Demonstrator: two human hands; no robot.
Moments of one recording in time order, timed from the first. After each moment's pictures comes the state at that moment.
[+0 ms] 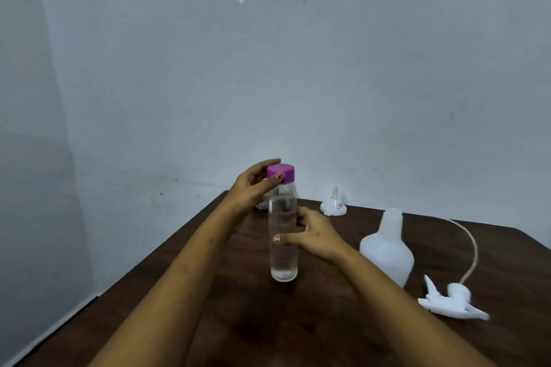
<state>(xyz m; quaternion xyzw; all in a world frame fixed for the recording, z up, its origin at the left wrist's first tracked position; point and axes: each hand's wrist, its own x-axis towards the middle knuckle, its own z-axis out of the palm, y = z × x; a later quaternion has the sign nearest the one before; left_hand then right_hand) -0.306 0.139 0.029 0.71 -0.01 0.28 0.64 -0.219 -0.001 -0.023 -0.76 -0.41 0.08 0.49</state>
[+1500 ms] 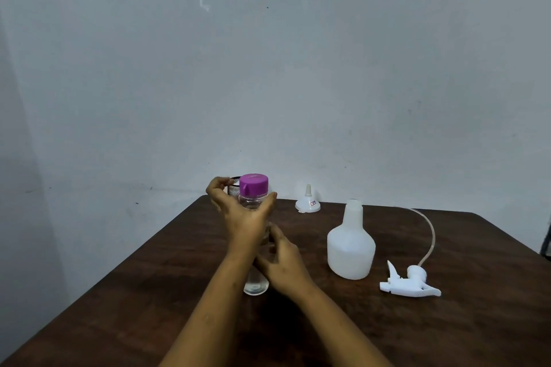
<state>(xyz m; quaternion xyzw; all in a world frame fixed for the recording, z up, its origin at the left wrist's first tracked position) -0.294 0.057 -0.007 0.62 0.08 0.59 0.51 -0.259 -0.021 -0.072 -0.73 -0.41 0.00 0.55</state>
